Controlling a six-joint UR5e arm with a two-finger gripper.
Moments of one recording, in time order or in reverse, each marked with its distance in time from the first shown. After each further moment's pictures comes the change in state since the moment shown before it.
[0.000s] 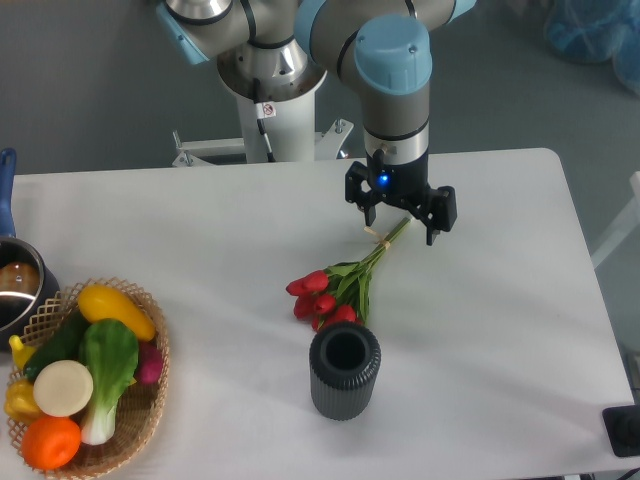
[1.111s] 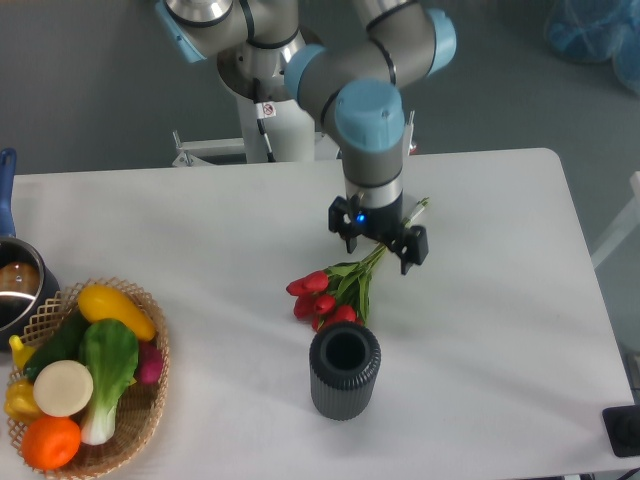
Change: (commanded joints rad) arm -0.060 -0.155 -0.140 0.199 0.009 0.055
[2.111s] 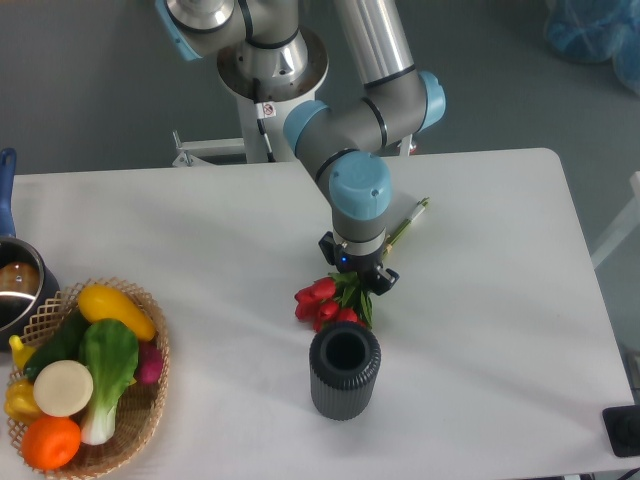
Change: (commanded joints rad) arm -0.023 -0.104 0.009 0.002 0.005 0.022
